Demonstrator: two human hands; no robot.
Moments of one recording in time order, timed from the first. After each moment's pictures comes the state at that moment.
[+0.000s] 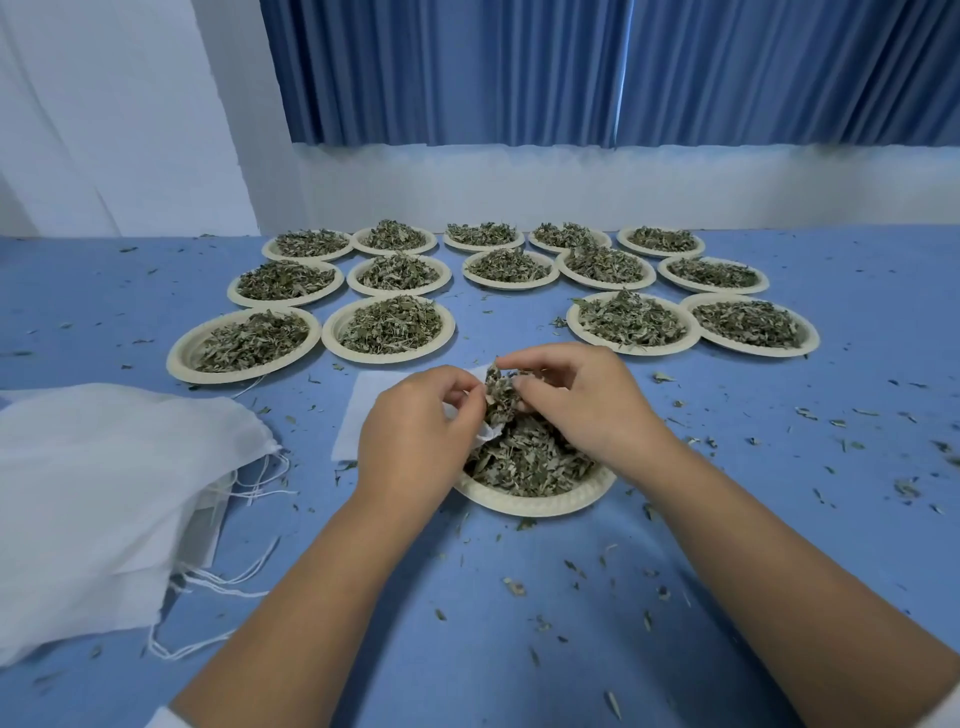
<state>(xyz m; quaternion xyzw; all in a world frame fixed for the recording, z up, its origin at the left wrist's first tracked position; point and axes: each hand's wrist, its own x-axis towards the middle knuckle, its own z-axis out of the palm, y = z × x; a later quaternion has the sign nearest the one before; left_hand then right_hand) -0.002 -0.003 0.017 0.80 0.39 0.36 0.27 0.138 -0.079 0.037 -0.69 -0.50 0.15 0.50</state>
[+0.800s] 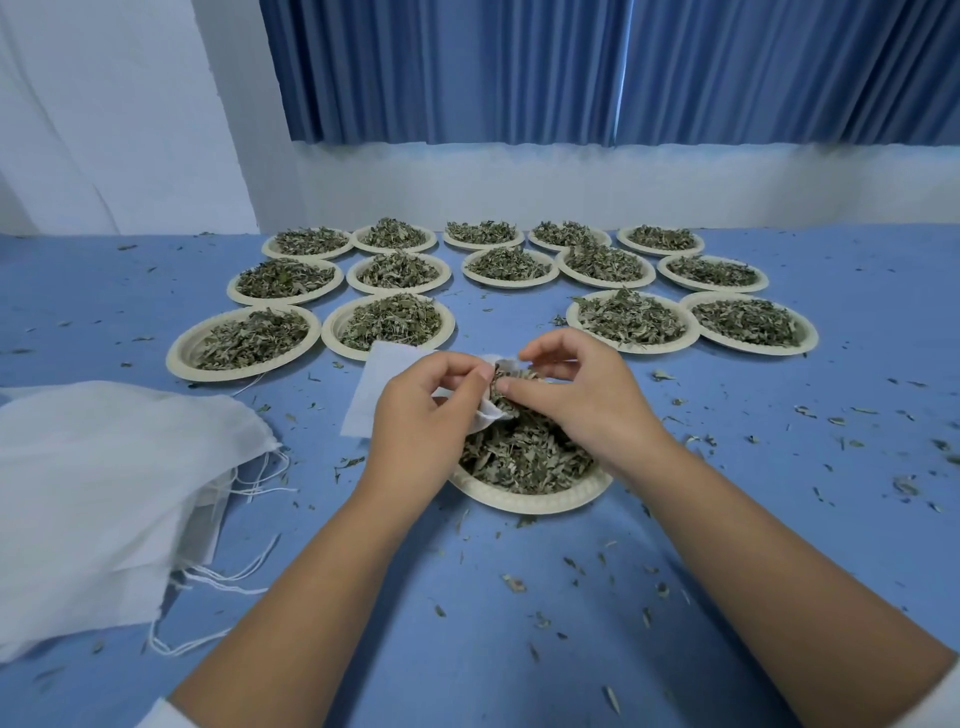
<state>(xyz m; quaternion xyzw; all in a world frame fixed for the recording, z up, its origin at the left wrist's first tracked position) 0.005 -0.001 0.015 0.68 0.30 0.43 0.50 0.137 -0.078 0.034 -0.69 -0.43 0.19 0.55</state>
